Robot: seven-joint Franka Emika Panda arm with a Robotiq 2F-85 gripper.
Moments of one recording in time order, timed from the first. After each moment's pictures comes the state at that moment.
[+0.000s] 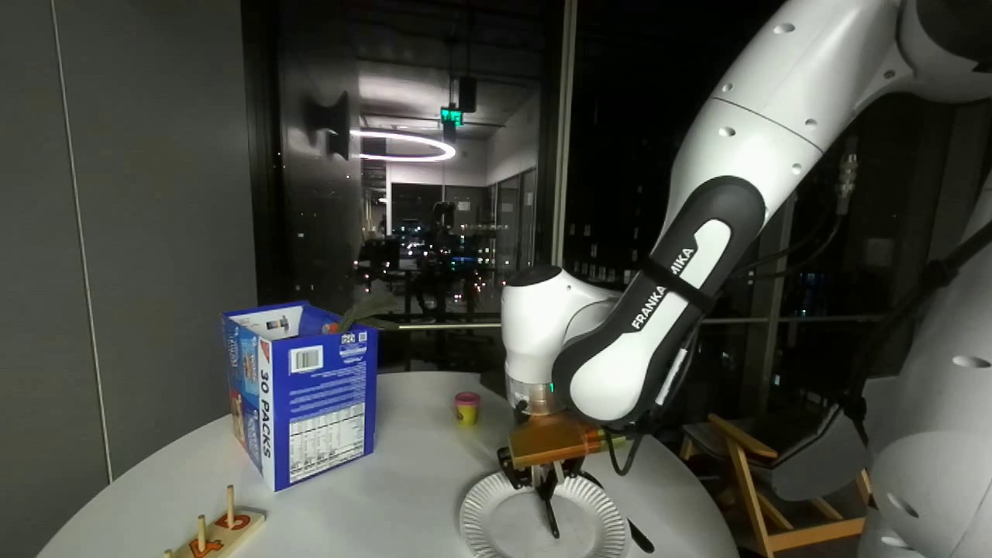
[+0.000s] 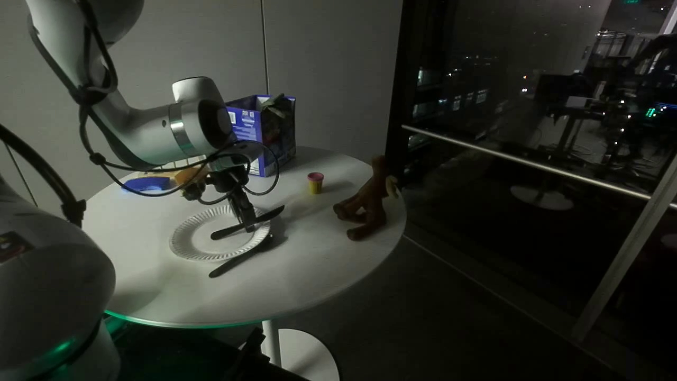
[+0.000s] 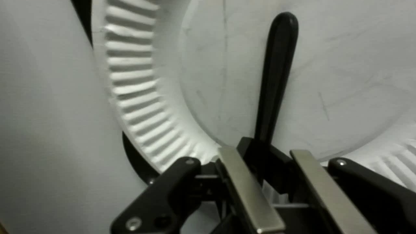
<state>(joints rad) -0.03 -0.16 0.24 -2.75 -0.42 2.60 1.10</state>
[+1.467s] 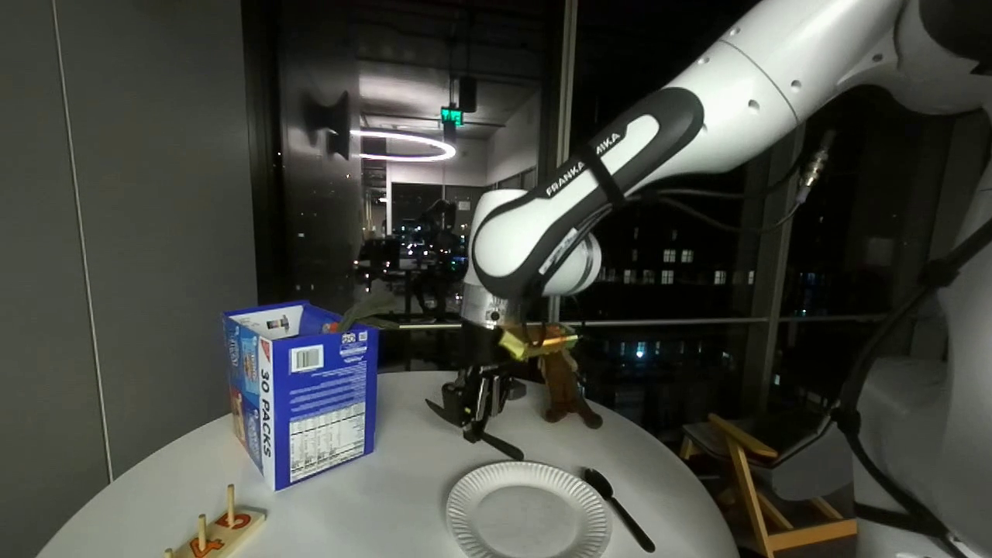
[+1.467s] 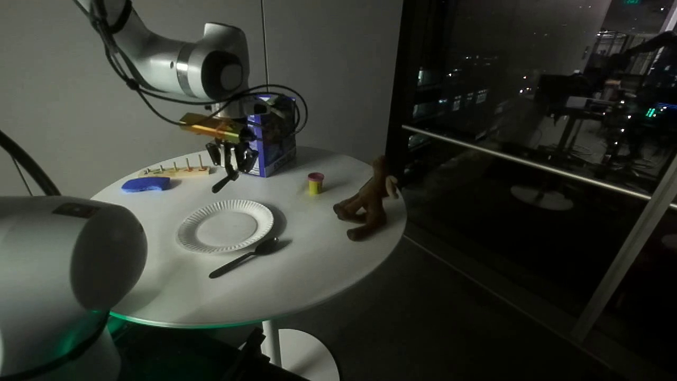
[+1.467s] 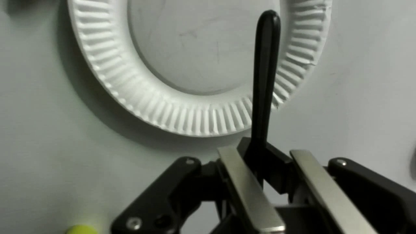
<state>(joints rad) 0.49 -0.17 -0.24 -2.46 0.07 2.36 -0.01</state>
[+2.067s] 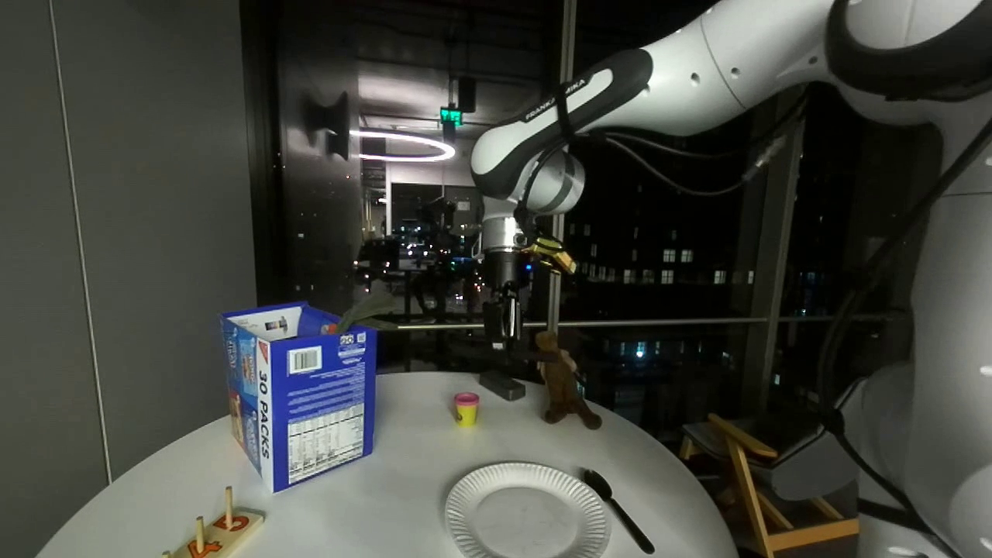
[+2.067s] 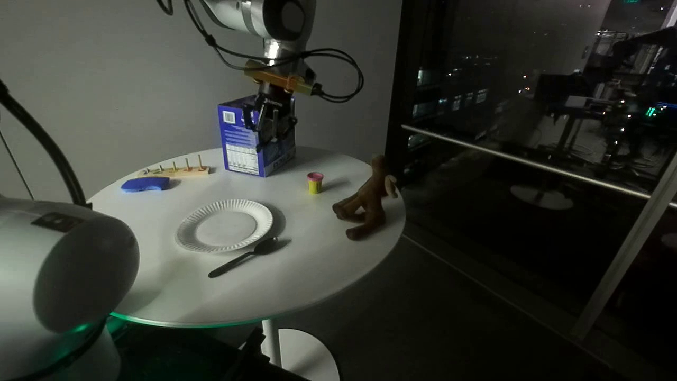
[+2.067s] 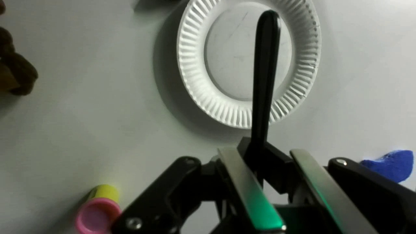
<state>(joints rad) 0.30 -0.03 -0.28 -2.02 0.18 1.78 -0.52</state>
